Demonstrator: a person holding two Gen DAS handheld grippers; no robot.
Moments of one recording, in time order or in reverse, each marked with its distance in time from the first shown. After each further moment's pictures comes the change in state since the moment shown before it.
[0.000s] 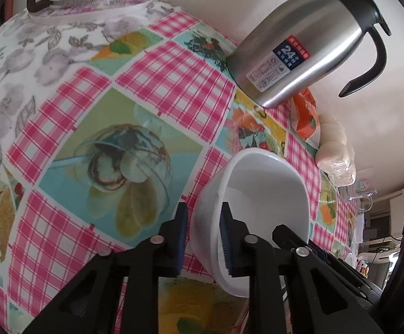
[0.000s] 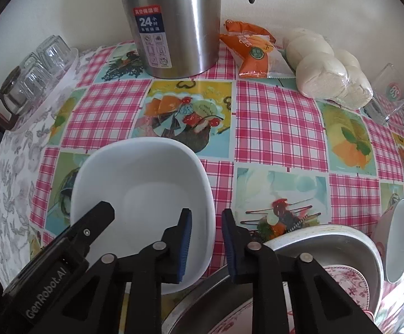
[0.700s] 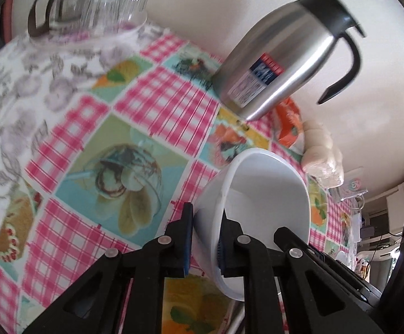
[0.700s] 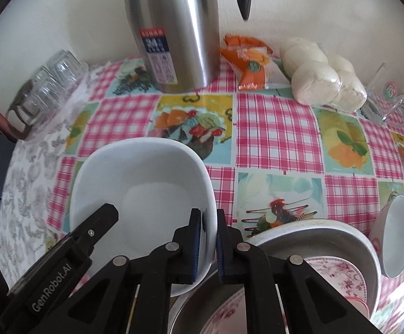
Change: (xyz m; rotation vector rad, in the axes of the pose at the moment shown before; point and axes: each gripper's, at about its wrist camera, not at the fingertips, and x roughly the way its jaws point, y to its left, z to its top) left arm -0.041 -0.022 -0.001 0.058 -0.080 0.006; right arm -0.033 -0.006 -0.003 0.023 -0.053 0.065
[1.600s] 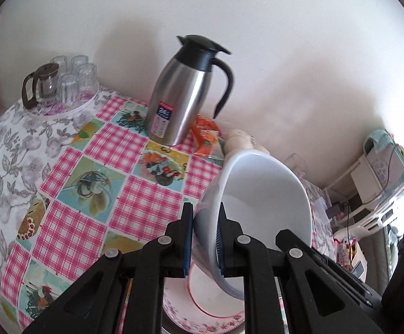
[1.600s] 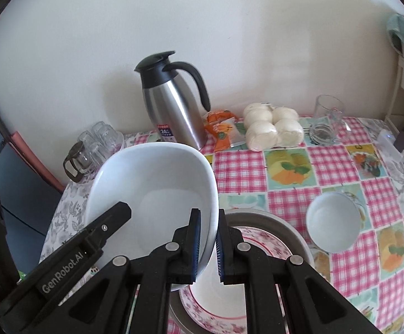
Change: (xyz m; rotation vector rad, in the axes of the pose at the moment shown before) left arm -0.132 -0.110 -0.073 0.213 -0.195 -0.074; right arm -0.173 -0.084 -0.062 0.100 -0.304 0.146
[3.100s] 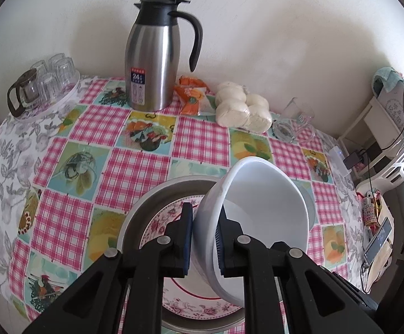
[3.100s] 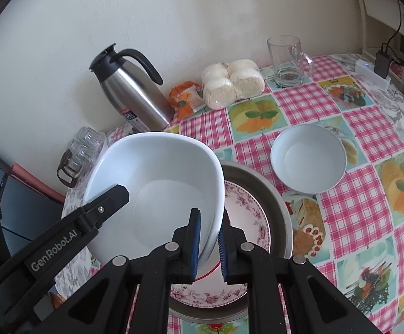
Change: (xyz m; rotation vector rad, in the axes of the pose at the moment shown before) left arm 0.044 -0.048 -0.038 0.161 0.168 0.107; right arm 0.010 -0.085 -0.054 0.211 0.116 0.040
